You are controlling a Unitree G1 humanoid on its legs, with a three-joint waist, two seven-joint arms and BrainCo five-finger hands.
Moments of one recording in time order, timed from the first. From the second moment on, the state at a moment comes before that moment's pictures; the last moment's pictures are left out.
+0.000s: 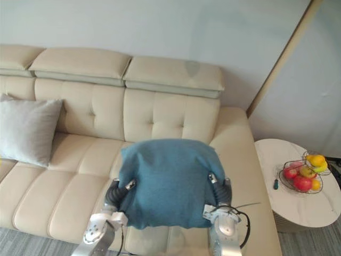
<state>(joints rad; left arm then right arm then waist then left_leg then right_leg) 0.23 0.15 -0.31 -0.02 -0.37 -0.08 0.19 0.14 -0.03 -0.03 0.15 0.04 -0.12 -0.21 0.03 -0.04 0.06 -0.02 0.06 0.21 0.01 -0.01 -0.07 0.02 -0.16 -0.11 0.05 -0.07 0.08</state>
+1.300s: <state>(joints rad) -1.30 0.18 0.10 0.92 -0.37 -0.10 0.41 -1.28 -0.17 -0.18 0.83 0.18 -0.07 -0.46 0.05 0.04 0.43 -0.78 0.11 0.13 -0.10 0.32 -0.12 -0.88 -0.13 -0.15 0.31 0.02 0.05</state>
